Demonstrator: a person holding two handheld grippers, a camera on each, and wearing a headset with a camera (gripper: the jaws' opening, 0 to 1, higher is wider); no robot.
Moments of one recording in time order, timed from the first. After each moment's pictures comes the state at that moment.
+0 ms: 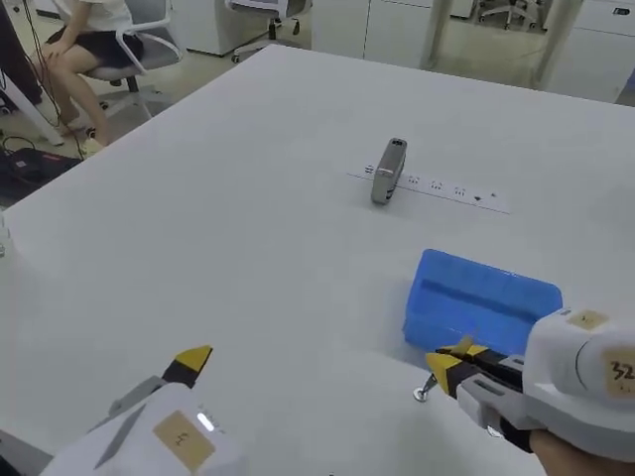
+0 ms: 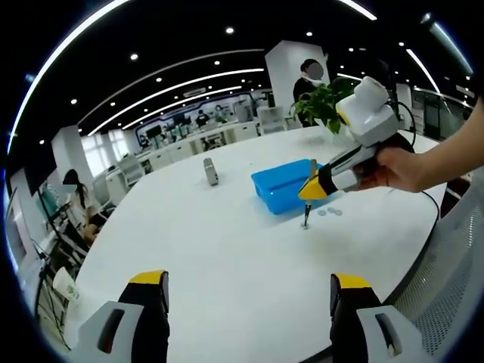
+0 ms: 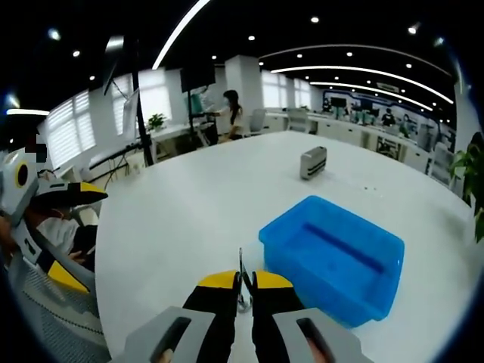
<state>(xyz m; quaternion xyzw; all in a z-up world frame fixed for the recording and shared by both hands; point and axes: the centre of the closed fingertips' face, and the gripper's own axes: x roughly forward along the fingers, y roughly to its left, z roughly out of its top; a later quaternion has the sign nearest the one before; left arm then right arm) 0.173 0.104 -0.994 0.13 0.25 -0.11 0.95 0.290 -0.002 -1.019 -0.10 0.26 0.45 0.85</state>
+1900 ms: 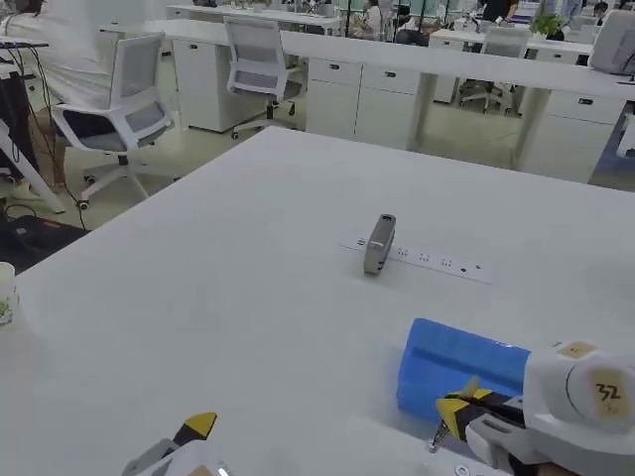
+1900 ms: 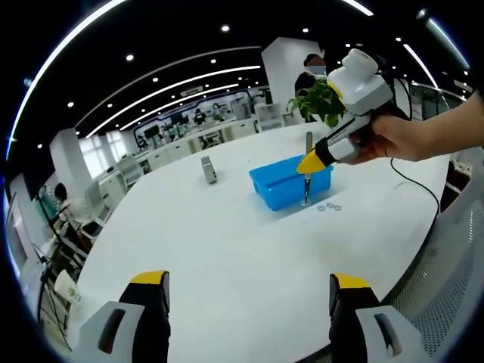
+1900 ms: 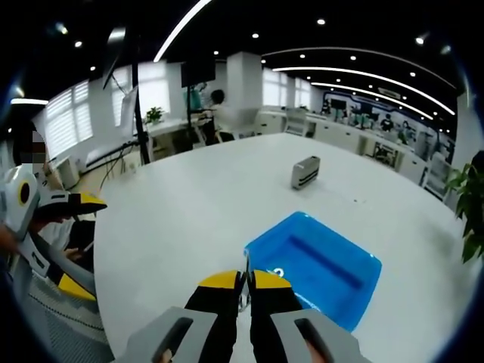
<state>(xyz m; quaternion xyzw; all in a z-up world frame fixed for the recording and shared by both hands) 0.172 0.104 -0.998 0.15 0.26 -0.11 0.95 0.306 -0.012 -0.984 -0.13 0.26 0.44 0.85</state>
